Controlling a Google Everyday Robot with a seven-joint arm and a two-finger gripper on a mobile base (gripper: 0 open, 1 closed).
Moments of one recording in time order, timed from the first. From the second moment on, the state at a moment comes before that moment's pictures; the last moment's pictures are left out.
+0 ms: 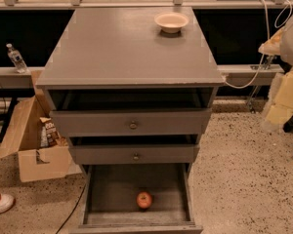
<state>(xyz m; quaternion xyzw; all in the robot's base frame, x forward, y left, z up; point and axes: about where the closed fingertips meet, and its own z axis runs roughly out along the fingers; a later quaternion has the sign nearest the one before) 0.438 -0.217 0.976 -0.60 0.78 -0.03 0.16</state>
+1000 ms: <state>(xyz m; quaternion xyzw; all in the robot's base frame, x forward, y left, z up) 0.425 -0.112 0.867 -0.53 0.80 0.14 0.23</state>
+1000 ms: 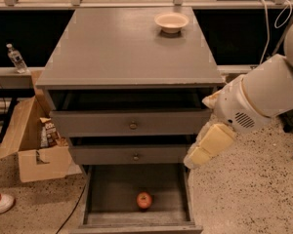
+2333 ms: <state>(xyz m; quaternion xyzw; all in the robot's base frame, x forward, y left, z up) 0.403 -0.044 0.660 -0.49 0.83 0.18 0.19</state>
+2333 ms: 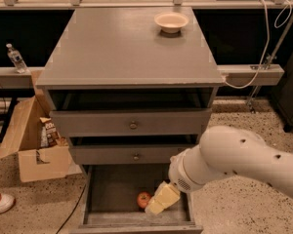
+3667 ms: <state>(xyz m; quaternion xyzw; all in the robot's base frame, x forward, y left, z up) 0.459 -0.050 0.616 -0.48 0.79 0.22 0.31</state>
